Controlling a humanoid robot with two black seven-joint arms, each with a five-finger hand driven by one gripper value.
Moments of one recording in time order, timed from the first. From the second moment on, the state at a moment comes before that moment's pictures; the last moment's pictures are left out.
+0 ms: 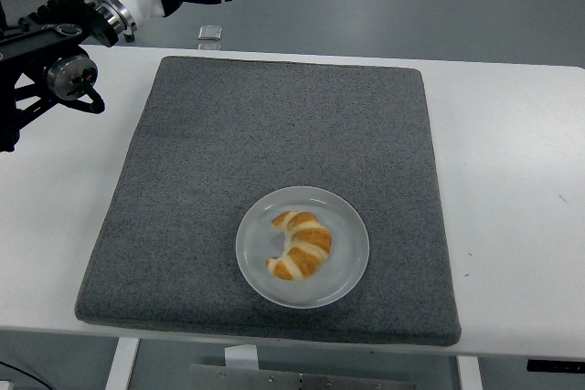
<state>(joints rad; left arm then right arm) -1.24 0.57 -0.08 -0.90 0.07 -0.15 -0.52 0.06 0.00 -0.15 0.15 0.03 -0.02 -0.06</state>
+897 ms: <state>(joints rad) -1.08 0.60 -0.39 -0.78 -0.42 -0.04 -0.27 0.06 0.00 -0.15 0.15 0.03 -0.02 -0.06</state>
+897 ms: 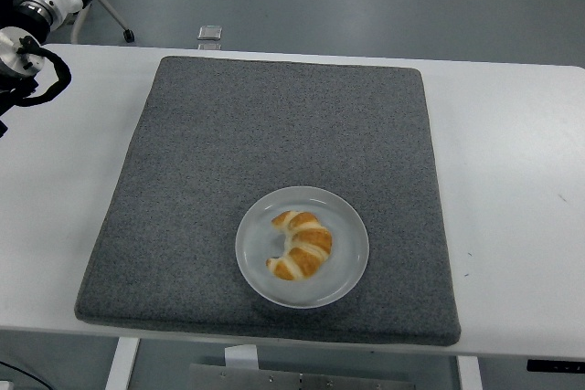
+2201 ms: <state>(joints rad) -1.02 0.27 -0.69 -0.47 -0.43 -0.05 -0.26 0.06 0.00 -0.15 0.15 0.03 -0.02 -0.06</state>
